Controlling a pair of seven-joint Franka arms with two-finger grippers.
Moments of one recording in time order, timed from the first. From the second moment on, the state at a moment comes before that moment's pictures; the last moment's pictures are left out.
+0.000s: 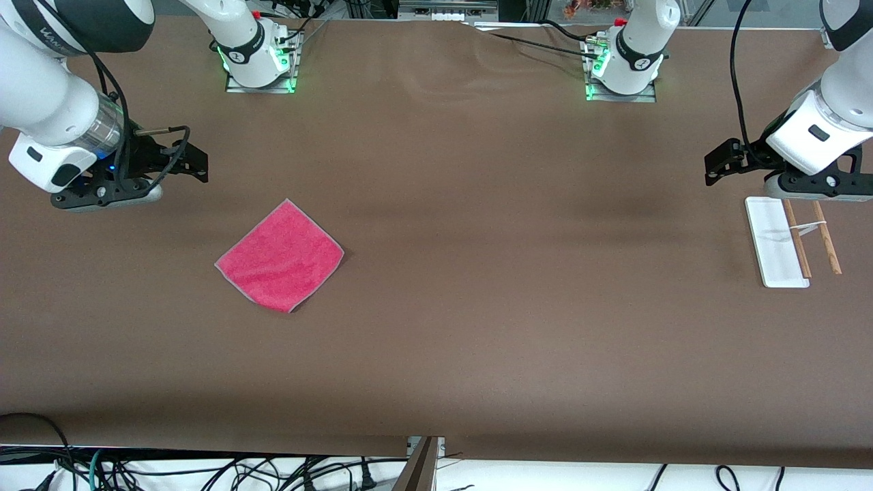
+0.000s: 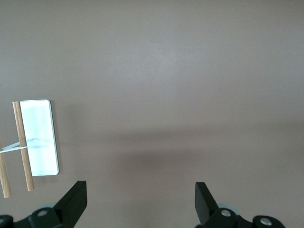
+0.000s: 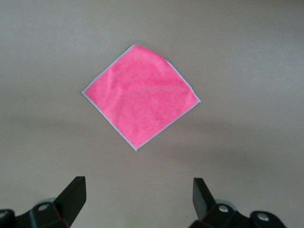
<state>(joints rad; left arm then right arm) 0.00 -0.01 -0.08 -1.69 0.02 1.65 -0.05 0.14 0.07 0.04 -1.65 0.02 1.63 0.02</state>
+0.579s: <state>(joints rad) 0.00 -0.01 -0.08 -1.69 0.02 1.65 -0.05 0.14 0.09 0.04 -1.69 0.02 1.69 0.03</state>
